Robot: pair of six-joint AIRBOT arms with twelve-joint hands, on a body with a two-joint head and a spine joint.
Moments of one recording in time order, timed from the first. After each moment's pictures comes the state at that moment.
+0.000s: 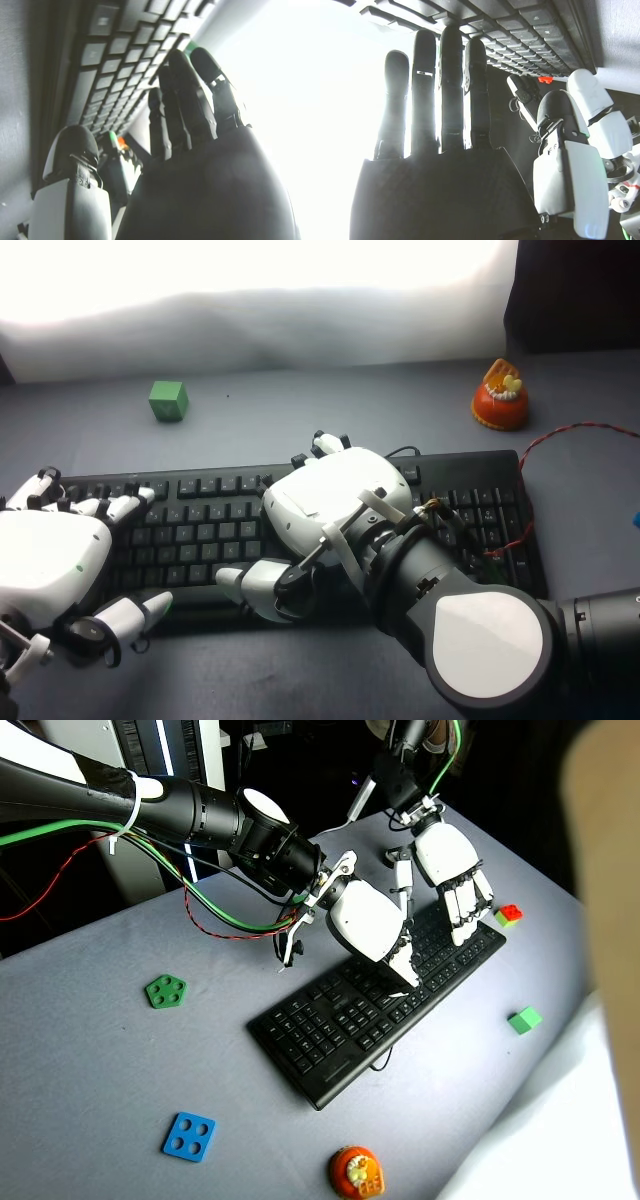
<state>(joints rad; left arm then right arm) 0.93 -0.99 0.77 -0.91 -1.19 1.64 -0.39 -1.57 0.97 -1.83 -0.91 0.84</state>
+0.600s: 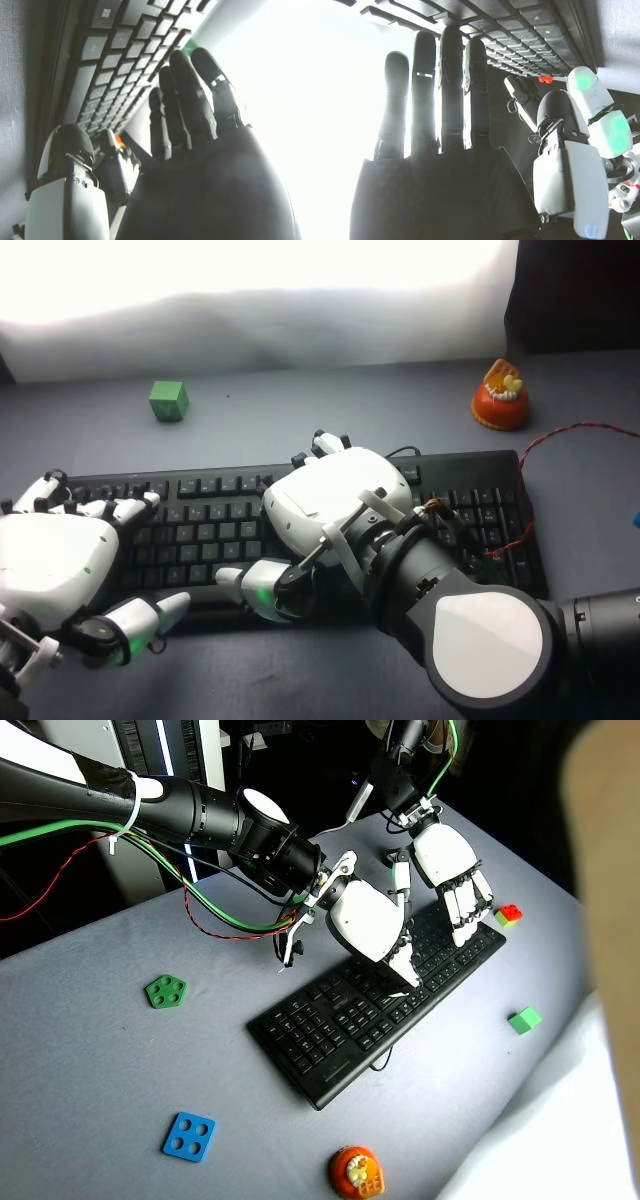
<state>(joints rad) 0.93 -1.01 0.77 -0.91 -1.19 1.64 -0.39 -1.57 0.97 -1.83 -0.92 0.84</state>
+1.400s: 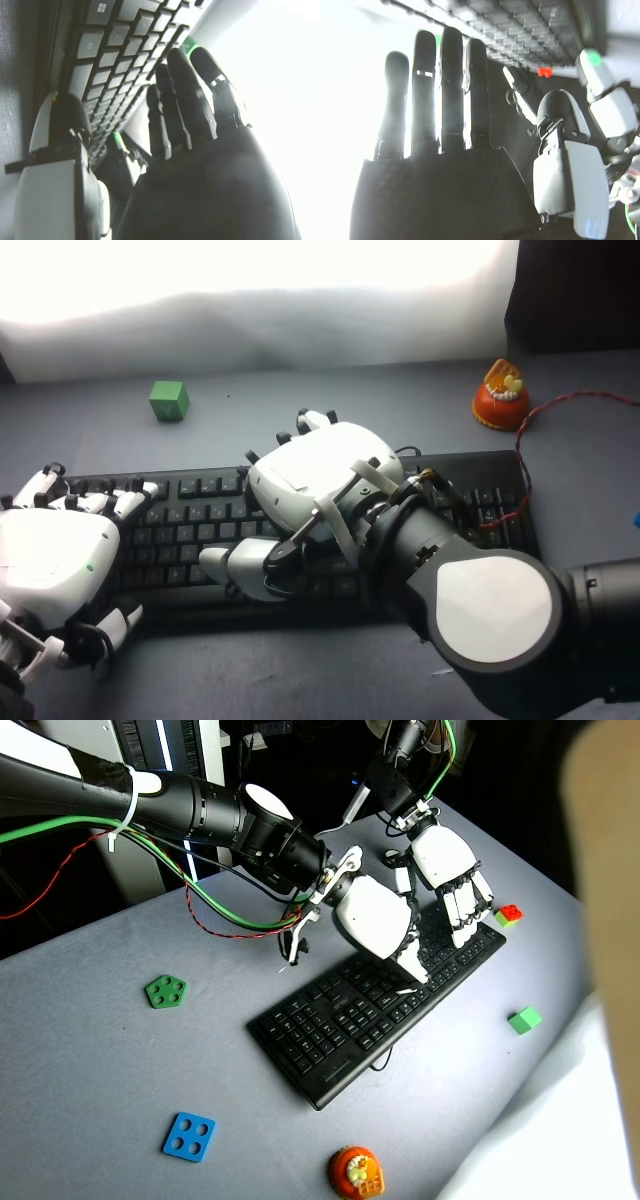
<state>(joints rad) 0.92 -1.03 0.78 -0.91 -1.23 1.68 -0.34 -1.53 0.95 -1.82 -0.85 0.84</state>
